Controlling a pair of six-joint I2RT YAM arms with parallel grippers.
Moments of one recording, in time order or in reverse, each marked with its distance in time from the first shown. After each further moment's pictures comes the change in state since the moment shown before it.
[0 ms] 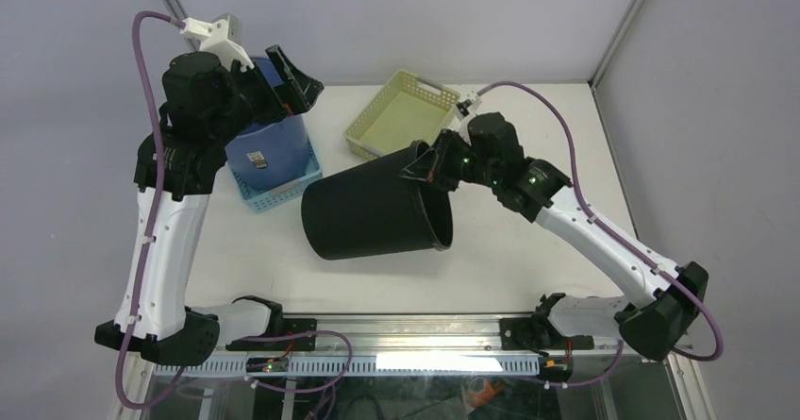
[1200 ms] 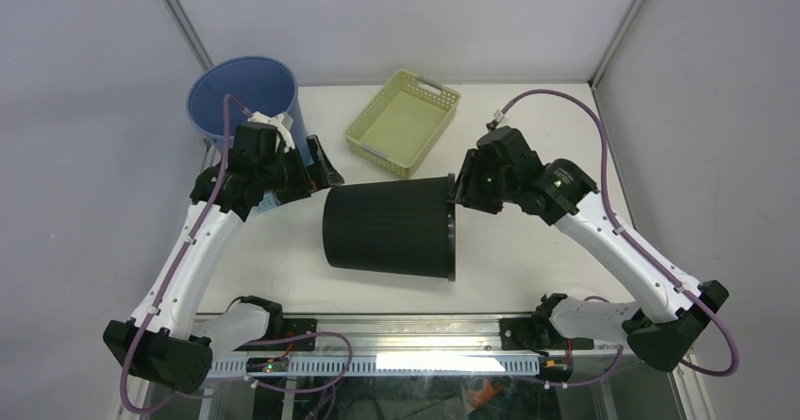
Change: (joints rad) left arm 0.000 -0.143 -0.623 -0.028 0.143 -0.077; right arm -0.011 -0.106 0.003 -0.503 0.338 -0.122
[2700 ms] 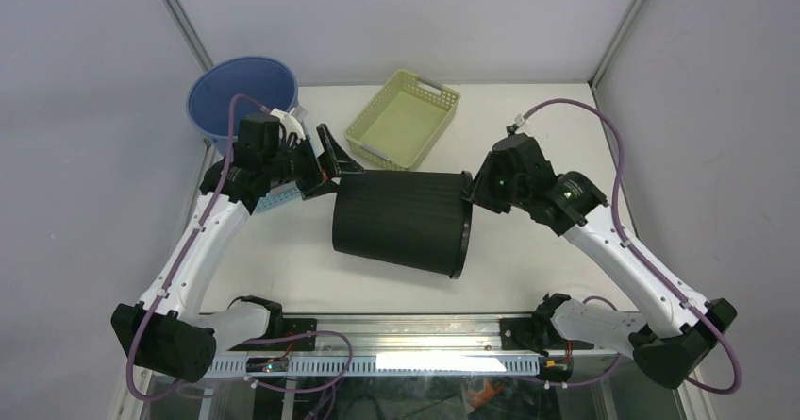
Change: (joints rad) left arm 0.013 0.053 -0.076 0.181 0.325 -0.173; right arm -0.050 -0.062 -0.097 0.071 0.041 0.036
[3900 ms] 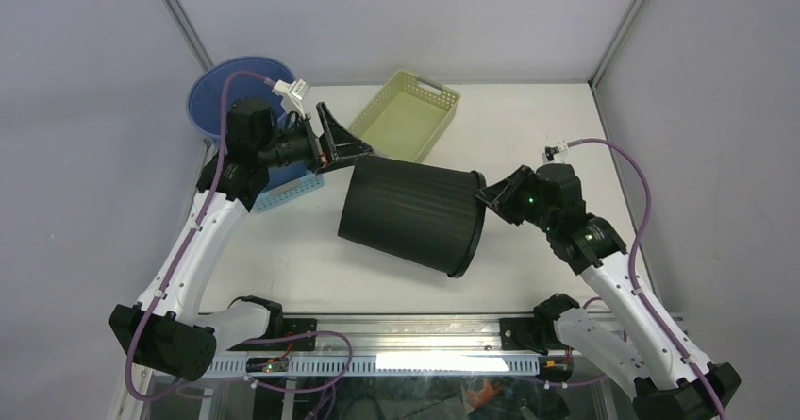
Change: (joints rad) left arm -0.002 0.013 0.069 0.265 0.218 -0.037; right arm -0.231 -0.299 -0.402 0.349 -0.182 0.131
